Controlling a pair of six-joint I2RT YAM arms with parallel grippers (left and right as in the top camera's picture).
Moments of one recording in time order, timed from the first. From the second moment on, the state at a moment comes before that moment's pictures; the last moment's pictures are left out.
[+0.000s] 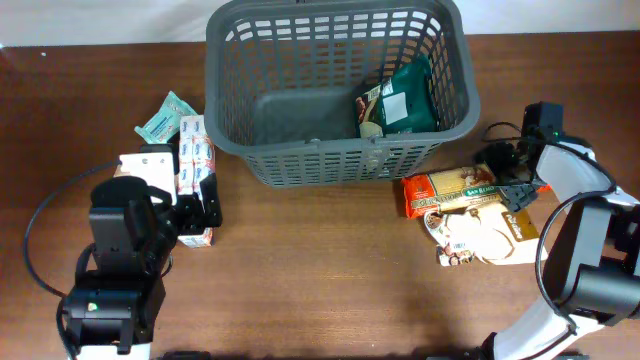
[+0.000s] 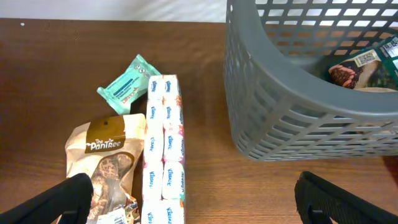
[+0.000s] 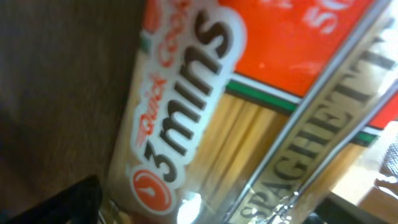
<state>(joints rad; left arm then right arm) -0.03 0.86 0.97 -0.71 0.00 -0.05 -0.25 1.90 1.20 -0.65 -0.11 0.79</state>
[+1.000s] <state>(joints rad) -0.03 0.86 0.97 -0.71 0.00 -0.05 -0.25 1.92 1.36 -0.79 -0.18 0.68</state>
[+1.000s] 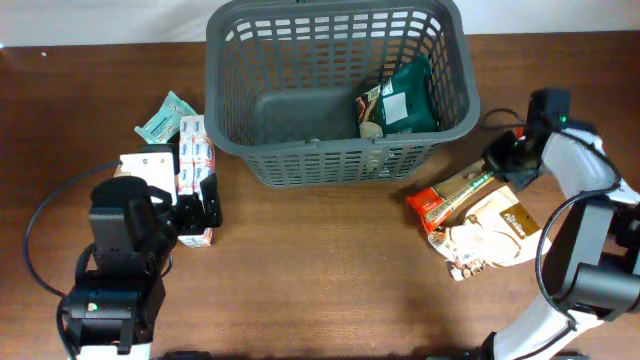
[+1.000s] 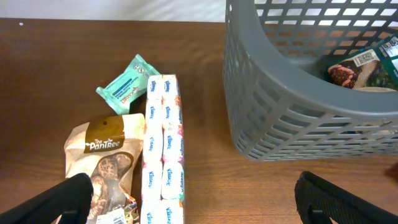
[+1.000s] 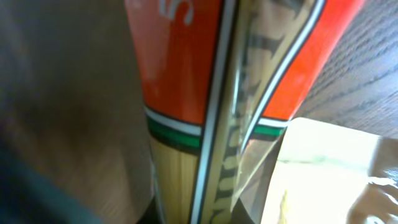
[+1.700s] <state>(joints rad) -0.03 0.86 0.97 -0.71 0.00 -0.05 -0.11 1.93 2.58 -1.27 -0.12 0.24</state>
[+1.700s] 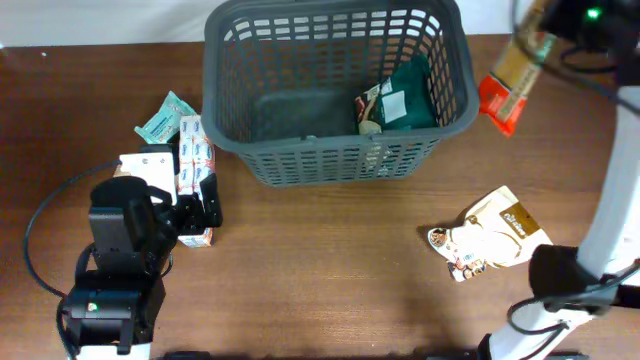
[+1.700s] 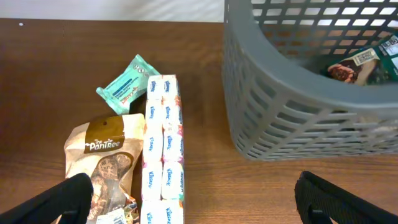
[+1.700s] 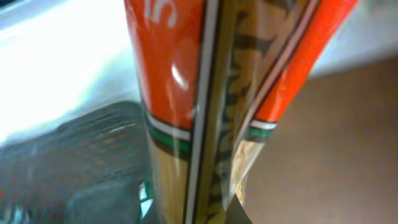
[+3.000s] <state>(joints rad) -0.03 0.86 0.97 -0.68 0.00 0.00 0.36 1.93 2.71 -1.14 -0.13 -0.47</state>
